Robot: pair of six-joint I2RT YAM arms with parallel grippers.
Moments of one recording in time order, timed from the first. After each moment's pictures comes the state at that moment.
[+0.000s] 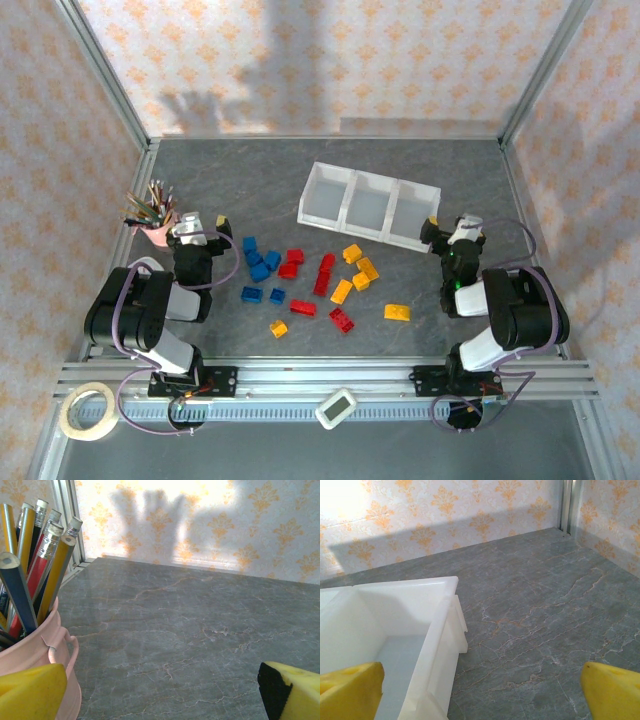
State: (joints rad) left arm -0.02 1.54 0.20 1.23 -0.26 -0.09; right arm 0.03 1.53 0.22 1.11 0.19 0.19
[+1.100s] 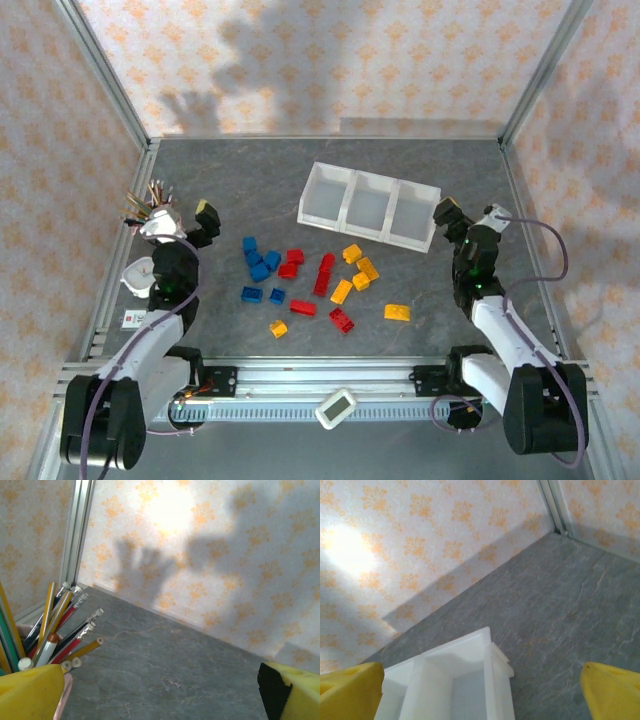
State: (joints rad) left arm -0.02 0.89 0.27 0.61 -0.27 -0.39; right arm 0.03 0.96 0.39 0.35 0.20 0.60
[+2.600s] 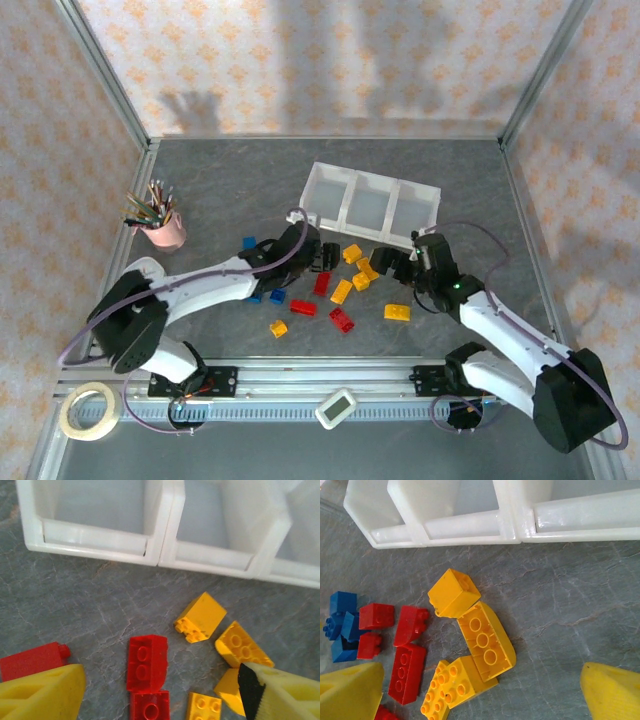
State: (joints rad) left arm -0.79 1.51 0.90 -0.16 -0.22 -0.61; right arm 0.43 0.98 0.47 -0.22 -0.15 0.72
